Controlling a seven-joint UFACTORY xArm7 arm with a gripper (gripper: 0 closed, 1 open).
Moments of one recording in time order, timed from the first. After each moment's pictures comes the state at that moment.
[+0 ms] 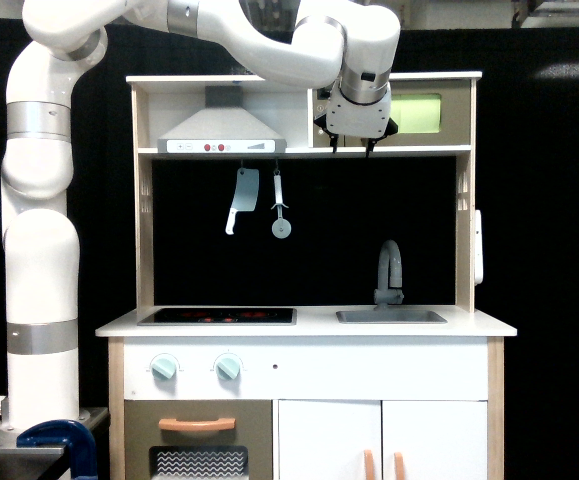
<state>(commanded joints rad) 0.49 0.02 -0.42 1.42 1.10 1.47 -1.56</state>
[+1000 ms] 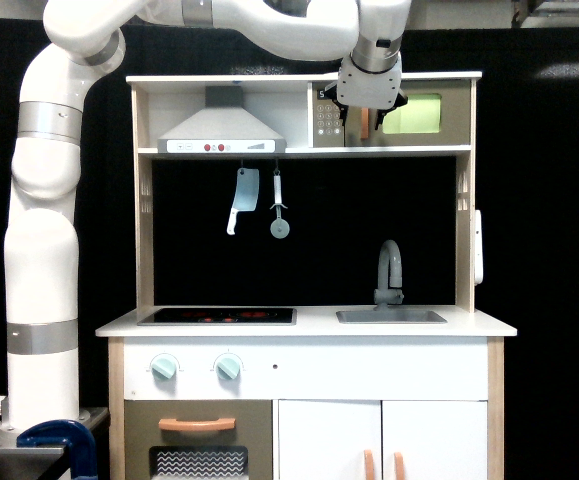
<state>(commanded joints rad) 0.43 0.10 -0.35 1.61 1.12 1.52 -1.45</state>
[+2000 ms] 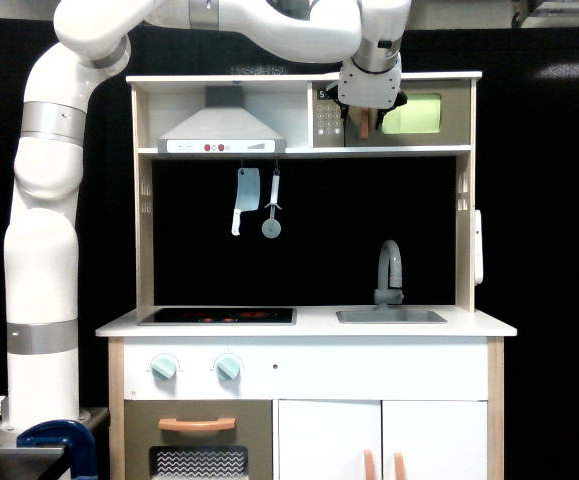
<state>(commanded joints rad) 0.42 0.12 -0.29 1.65 1.12 1.48 -1.42</state>
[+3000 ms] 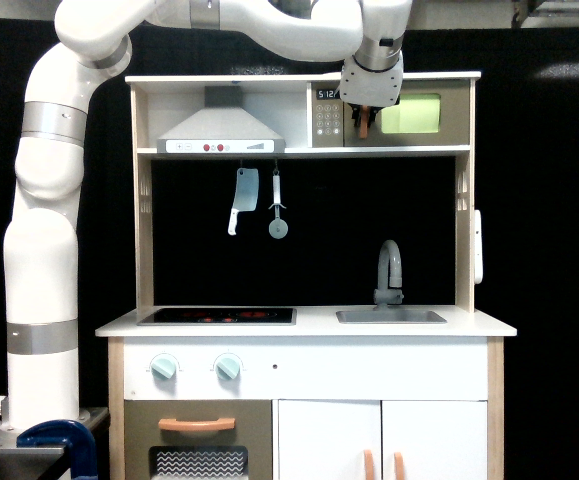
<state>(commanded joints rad) 0.39 0.13 -0.27 1.67 1.12 1.49 -1.42</state>
